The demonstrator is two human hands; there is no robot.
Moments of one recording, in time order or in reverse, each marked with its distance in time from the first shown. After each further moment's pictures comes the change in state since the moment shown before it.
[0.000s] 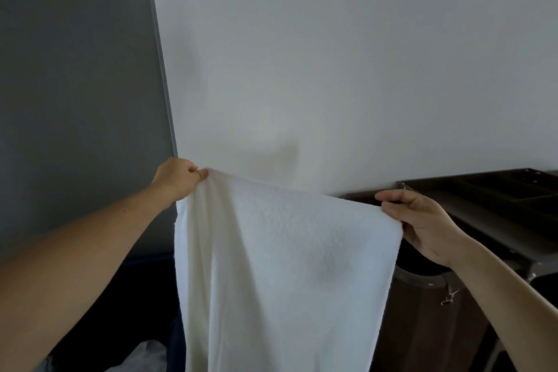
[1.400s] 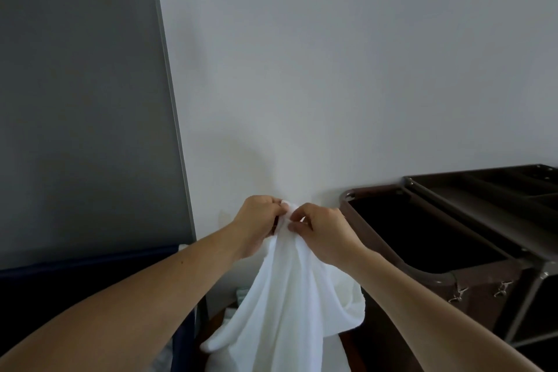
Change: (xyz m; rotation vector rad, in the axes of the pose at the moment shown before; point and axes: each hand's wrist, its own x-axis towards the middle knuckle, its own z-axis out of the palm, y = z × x) left_hand -0.112 0.088 0.077 -0.836 -0.463 -0.168; right_hand 0.016 0.039 0.153 -0.950 -0.049 -0.187
